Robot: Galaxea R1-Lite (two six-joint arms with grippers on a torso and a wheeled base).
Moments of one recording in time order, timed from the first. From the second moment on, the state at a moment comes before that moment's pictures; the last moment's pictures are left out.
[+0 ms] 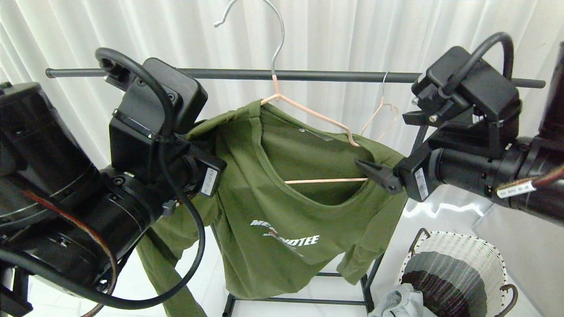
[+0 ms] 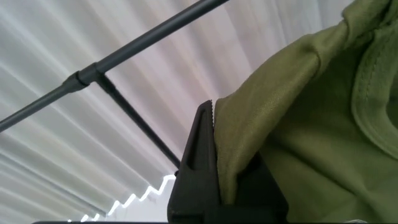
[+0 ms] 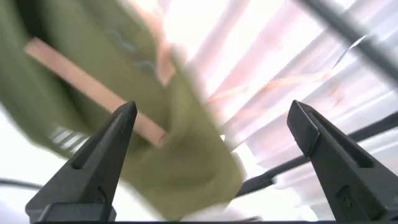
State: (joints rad) left arm -0.76 1.41 -0.73 -0.78 0.54 0.60; right arm 0.93 1.45 -1.08 -0.24 -0.35 -0.38
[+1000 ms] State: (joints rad) left arm -0.83 1.41 -0.72 -0.78 0.49 0.61; right arm 0.90 1.62 -1.26 -0.24 -0.29 -0.50
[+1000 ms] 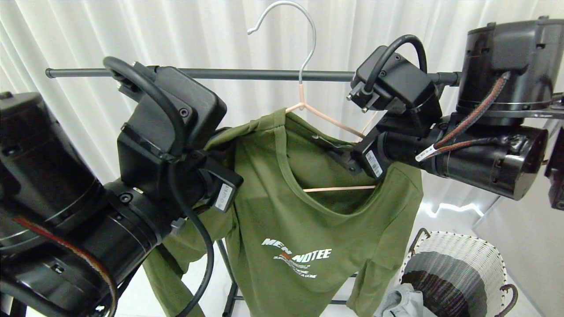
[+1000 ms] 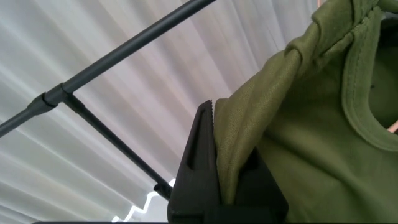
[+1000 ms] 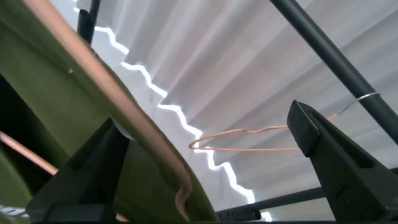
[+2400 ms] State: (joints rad) left arm -0.79 1.35 -0.62 -0.78 0.48 0.60; right arm 0.89 1.58 -1.23 -0.24 -0.28 -0.50
